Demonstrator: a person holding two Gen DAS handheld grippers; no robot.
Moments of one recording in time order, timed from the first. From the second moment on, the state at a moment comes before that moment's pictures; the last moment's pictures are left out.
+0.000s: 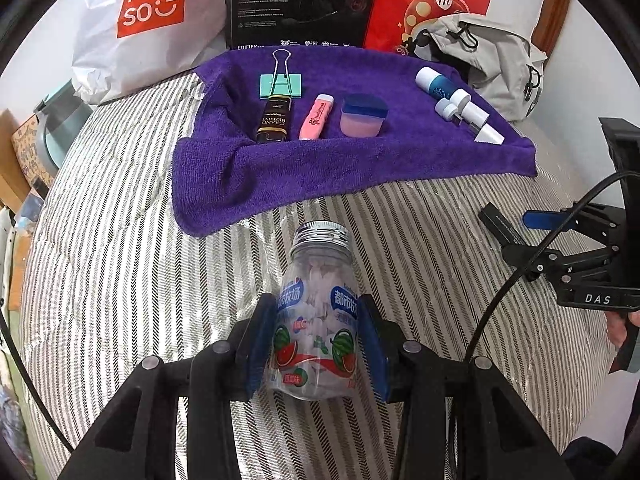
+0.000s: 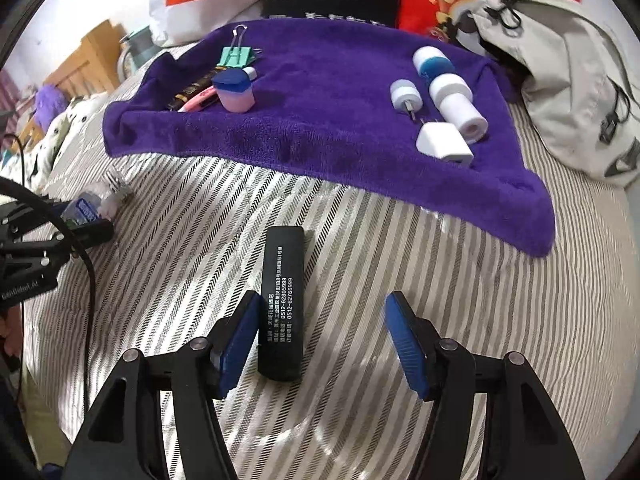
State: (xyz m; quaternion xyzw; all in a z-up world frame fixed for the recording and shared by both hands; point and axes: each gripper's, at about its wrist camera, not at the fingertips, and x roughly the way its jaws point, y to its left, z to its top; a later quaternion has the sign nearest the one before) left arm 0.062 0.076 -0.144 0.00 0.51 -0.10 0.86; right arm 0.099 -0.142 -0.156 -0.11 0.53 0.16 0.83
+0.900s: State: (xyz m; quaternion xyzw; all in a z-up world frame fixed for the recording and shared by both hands) left arm 0.068 0.064 -0.149 0.04 0.50 -0.08 0.86; right arm 0.091 -0.134 -0.154 -0.12 0.49 0.21 0.84
